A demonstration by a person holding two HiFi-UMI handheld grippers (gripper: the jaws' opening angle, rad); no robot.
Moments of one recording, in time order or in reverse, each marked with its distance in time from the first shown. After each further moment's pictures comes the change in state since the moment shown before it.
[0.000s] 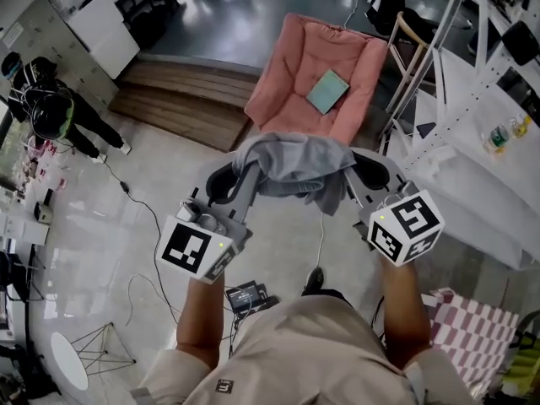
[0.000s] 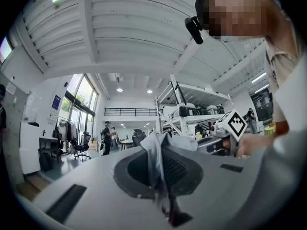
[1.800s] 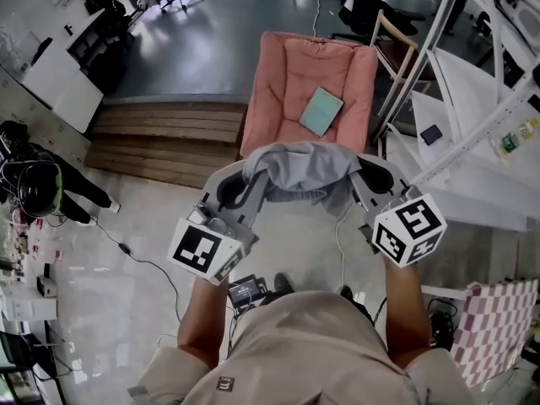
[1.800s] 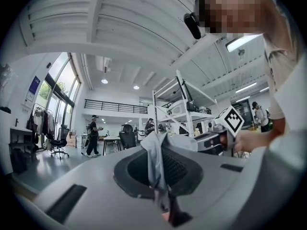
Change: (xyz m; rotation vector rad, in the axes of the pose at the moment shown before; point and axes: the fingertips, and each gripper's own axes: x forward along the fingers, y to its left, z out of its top) left arm 0.124 0.199 -0.057 -0.039 0.023 -0.266; right arm 0.196 -0.077 0.014 0.061 0.022 -0.248
